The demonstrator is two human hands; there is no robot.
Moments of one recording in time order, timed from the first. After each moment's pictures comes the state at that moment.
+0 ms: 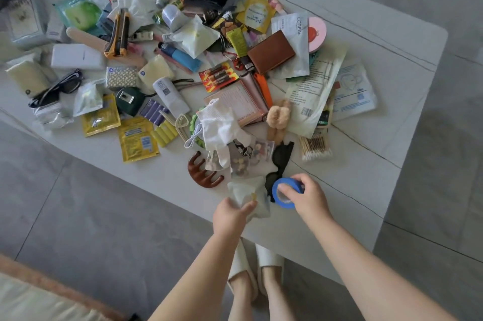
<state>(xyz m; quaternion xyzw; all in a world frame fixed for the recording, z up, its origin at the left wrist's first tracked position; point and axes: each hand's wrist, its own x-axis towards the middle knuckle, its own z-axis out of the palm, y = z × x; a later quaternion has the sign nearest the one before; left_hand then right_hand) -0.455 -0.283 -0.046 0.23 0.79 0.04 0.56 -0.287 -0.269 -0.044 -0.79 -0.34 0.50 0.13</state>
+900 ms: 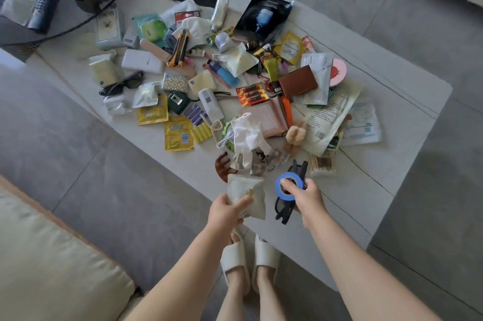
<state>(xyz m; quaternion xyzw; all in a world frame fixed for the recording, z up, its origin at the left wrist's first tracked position) -0.495 -0.285 0.052 0.12 0.74 0.19 0.63 -0.317 -0.244 0.025 -0.76 -0.18 0.60 0.20</state>
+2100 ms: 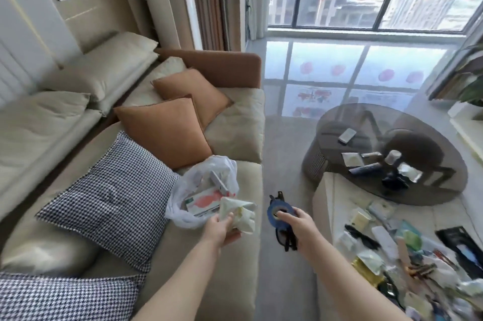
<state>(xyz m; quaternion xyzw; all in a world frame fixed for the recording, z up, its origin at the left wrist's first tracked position) -0.881 -0.543 0.371 -0.20 0.63 0.69 0.29 -0.825 -0.352 0.365 -0.37 -0.61 0.70 -0.06</state>
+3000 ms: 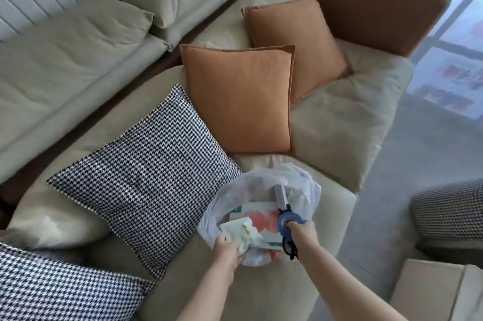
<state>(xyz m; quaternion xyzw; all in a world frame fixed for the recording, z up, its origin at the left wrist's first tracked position) -1.109 -0.590 0.166 -0.52 0.52 0.65 0.19 -1.171 -0.428 0.156 -0.41 -0.70 0.51 -0.29</state>
